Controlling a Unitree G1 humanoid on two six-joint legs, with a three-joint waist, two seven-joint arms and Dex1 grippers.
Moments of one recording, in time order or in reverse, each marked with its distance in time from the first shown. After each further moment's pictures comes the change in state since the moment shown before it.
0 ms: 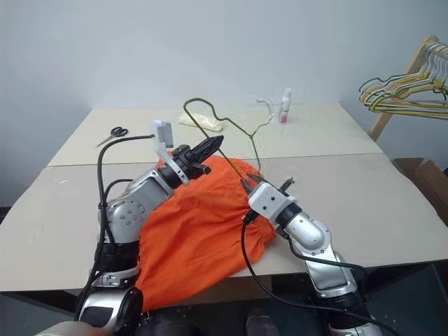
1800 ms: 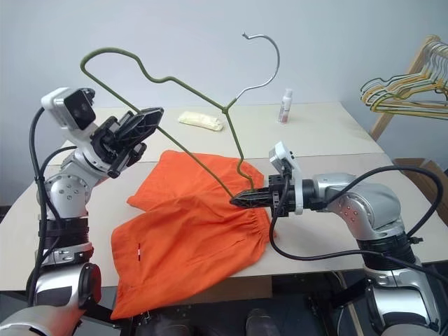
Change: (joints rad) left arm -0.125 0.333 0.156 0.188 -0.211 -0.086 -0.904; right arm -0.399 -0.302 -0.070 0.072 0.993 0.978 0.681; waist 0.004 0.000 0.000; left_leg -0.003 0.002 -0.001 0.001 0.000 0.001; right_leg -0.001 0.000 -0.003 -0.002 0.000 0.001
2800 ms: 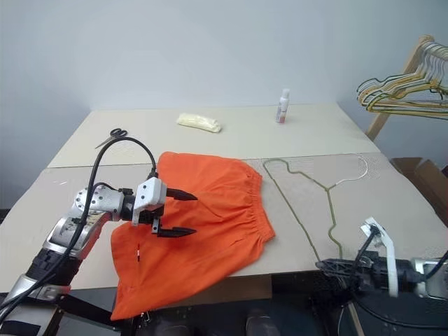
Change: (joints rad) left arm 0.262 0.254 -0.458 -0.119 0.742 -0.450 -0.009; right arm 0.720 -0.417 -0.382 0.139 0.189 0.404 0.030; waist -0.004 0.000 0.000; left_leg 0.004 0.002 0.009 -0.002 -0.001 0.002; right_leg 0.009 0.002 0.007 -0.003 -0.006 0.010
